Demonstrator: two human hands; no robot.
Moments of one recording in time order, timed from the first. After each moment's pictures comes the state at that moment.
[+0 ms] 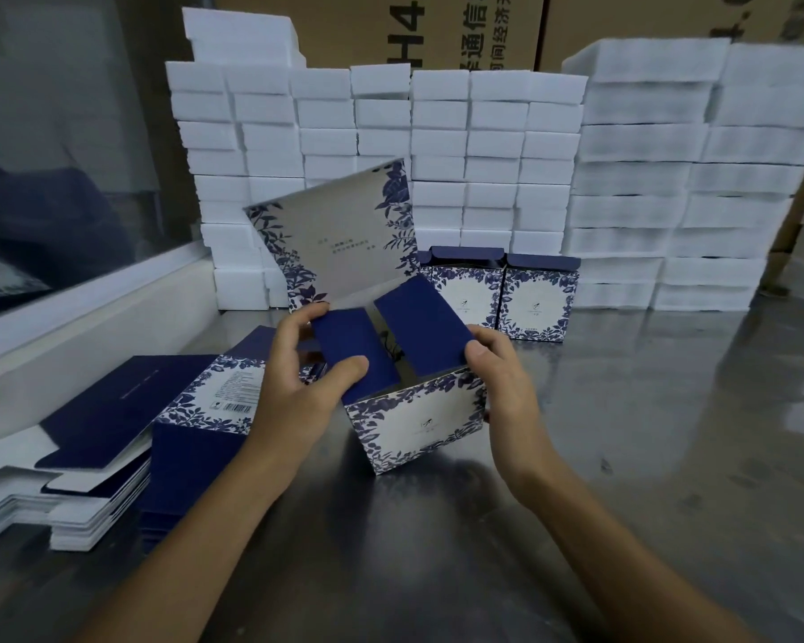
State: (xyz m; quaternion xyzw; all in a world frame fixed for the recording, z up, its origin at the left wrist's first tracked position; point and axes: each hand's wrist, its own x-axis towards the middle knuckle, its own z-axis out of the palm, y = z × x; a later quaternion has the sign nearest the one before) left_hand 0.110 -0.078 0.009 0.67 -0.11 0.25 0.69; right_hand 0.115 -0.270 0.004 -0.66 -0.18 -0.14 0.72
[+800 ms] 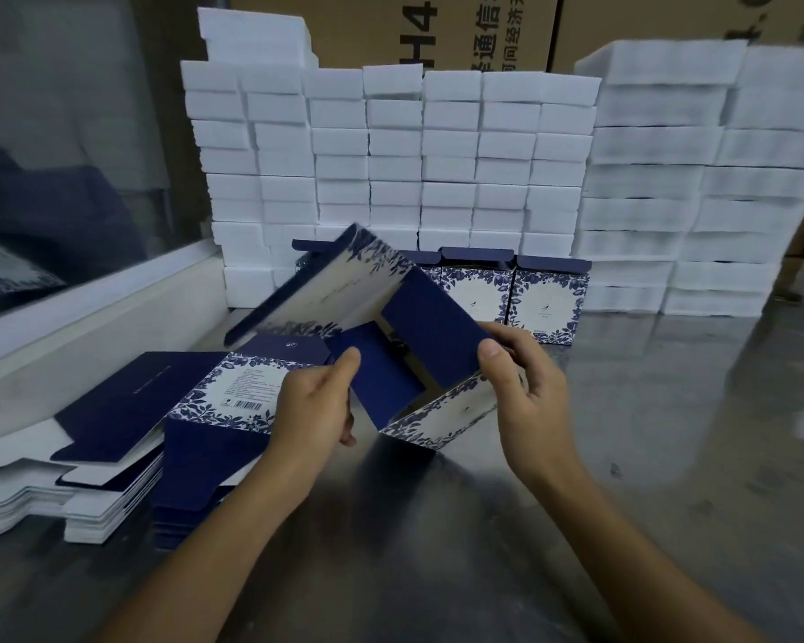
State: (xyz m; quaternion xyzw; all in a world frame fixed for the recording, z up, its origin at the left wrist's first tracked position) left_hand 0.120 -0.083 -0.003 0.73 0.03 0.19 0.66; right_hand 0.116 -0.277 0.004 -0.70 -0.17 -0.27 0.64
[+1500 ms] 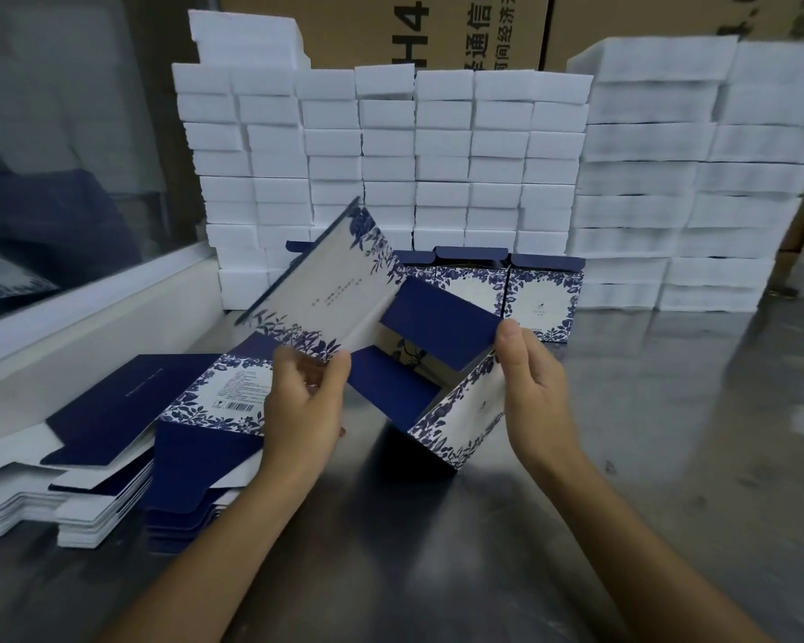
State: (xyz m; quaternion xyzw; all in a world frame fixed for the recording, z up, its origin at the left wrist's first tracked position) left_hand 0.118 -0.084 -0.006 0.73 0.05 0.29 0.61; right_hand 0.125 -0.286 0.005 -0.71 -0.18 -0.27 0.63
